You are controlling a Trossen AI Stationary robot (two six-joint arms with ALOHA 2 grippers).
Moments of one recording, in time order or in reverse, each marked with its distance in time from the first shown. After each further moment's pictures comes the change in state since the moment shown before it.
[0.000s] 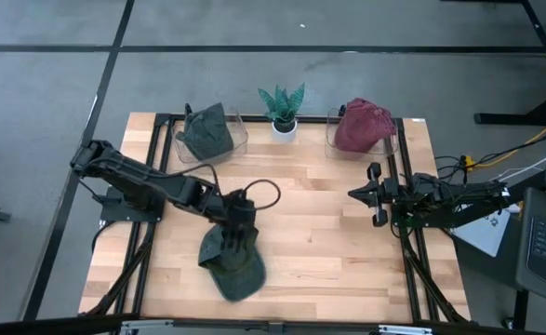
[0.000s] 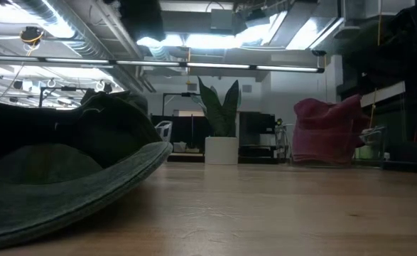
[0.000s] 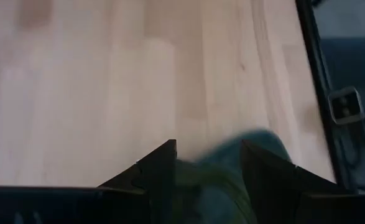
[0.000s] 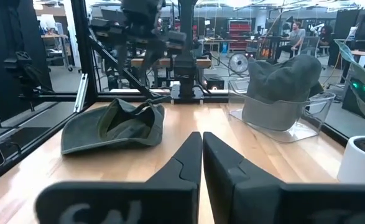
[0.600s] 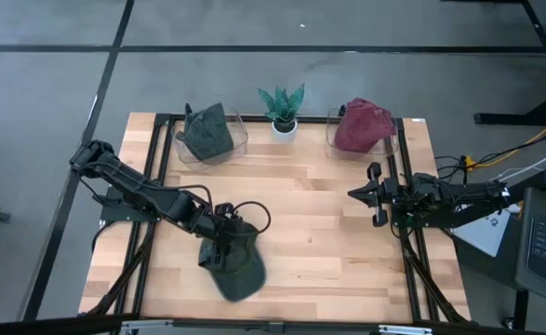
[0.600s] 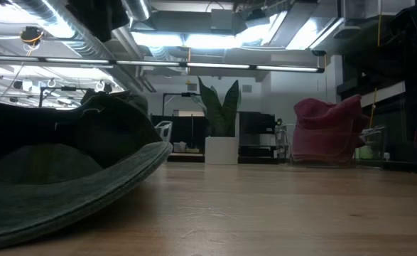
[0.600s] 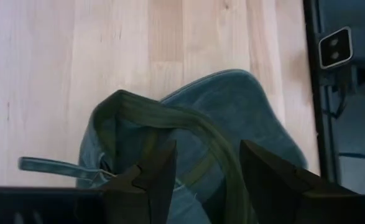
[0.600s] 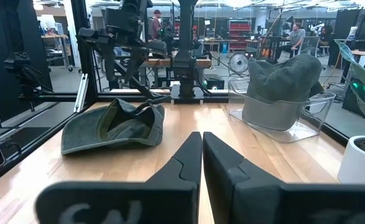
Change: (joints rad) left arm -0.156 0.000 0.000 -0.151 -0.040 -0.154; right arm 0.000 0.000 0.000 0.000 0.000 0.001
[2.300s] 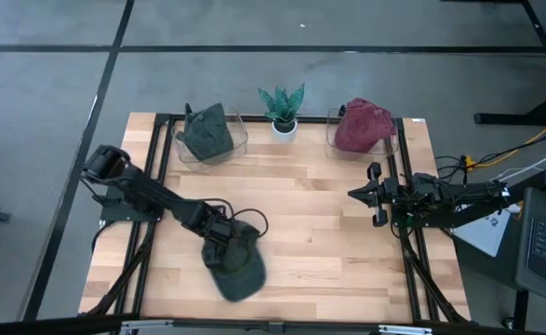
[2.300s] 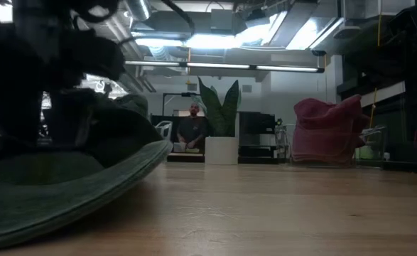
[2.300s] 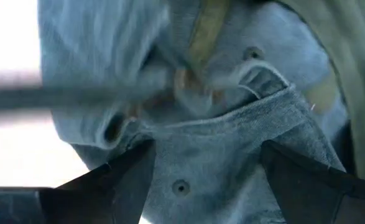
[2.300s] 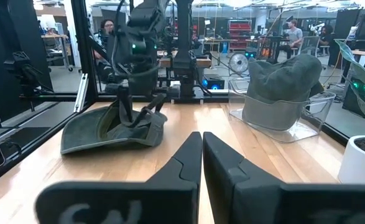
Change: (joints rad) left arm 0.049 0.139 -0.283 0.111 0.049 -0.003; right arm 0.000 0.000 0.000 0.000 0.000 0.000
